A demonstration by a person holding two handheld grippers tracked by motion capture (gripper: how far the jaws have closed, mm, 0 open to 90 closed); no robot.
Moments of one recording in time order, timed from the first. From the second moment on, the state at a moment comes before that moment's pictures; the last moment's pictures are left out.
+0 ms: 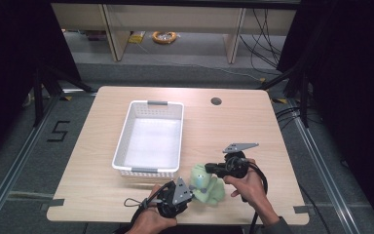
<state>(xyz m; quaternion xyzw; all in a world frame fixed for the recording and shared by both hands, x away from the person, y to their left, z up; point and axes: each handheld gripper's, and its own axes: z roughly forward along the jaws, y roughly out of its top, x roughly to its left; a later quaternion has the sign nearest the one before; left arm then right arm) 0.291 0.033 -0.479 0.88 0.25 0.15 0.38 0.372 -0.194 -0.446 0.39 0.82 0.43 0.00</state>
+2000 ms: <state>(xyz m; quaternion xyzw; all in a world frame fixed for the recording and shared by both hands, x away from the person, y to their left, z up) 0.307 0.041 -0.489 0.84 0.35 0.05 0.42 0.351 -0.224 -0.472 0.38 0.85 0.38 0.01</state>
